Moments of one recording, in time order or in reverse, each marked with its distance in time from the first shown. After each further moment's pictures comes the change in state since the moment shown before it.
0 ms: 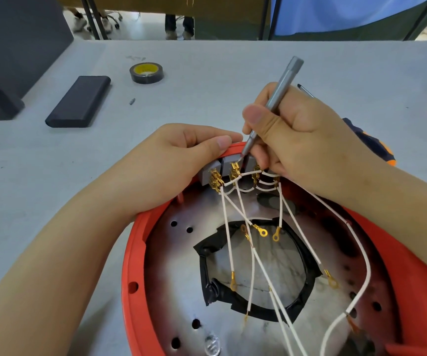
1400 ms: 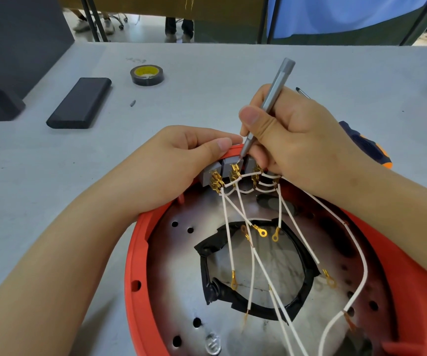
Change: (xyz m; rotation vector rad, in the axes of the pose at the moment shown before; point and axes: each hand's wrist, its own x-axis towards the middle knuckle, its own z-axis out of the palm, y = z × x) left_hand -0.001 0.000 0.000 0.007 -0.007 0.012; right_hand 0.000 -0.004 0.003 -0.008 0.014 -0.029
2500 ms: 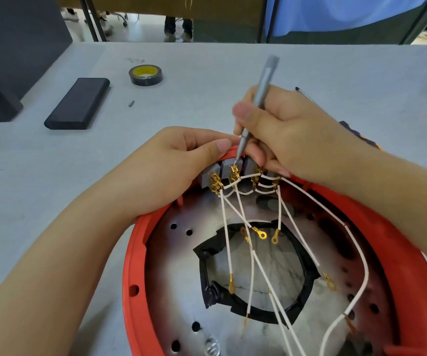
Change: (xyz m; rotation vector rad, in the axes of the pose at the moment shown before) left_hand 0.000 0.002 0.000 0.033 0.009 0.009; right_hand 0.013 -0.009 -0.004 -0.013 -0.110 0.093
